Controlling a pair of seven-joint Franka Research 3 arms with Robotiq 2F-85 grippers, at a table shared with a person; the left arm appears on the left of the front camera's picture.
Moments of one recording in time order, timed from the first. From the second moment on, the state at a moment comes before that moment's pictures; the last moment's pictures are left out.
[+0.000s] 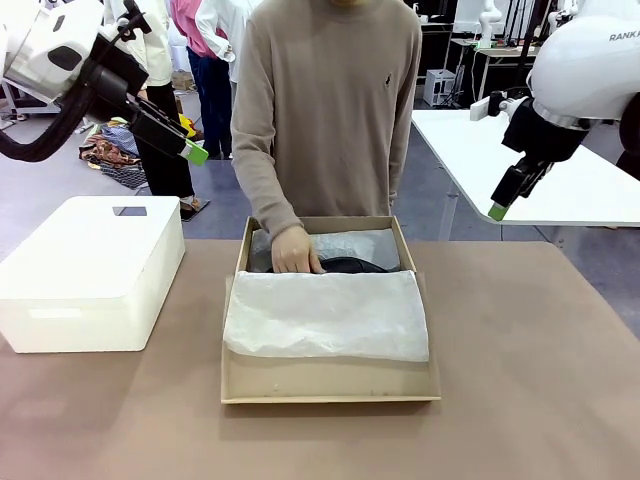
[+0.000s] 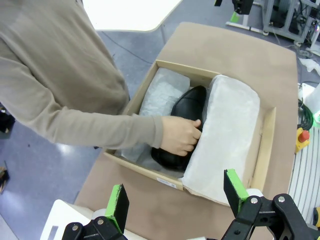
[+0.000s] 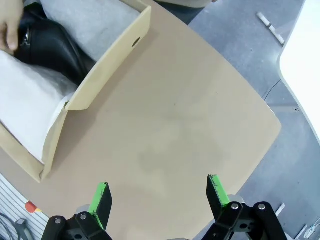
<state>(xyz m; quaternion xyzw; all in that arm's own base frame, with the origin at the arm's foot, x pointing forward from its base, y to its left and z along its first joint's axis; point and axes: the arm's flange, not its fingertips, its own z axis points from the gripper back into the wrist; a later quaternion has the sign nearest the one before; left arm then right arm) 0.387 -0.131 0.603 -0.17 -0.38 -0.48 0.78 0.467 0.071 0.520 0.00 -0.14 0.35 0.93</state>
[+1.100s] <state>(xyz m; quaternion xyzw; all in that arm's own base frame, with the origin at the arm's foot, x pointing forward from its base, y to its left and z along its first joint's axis) 0.387 -0.131 0.603 -0.17 -0.38 -0.48 0.78 0.471 0.070 0.509 0.06 -0.16 0.53 0.83</state>
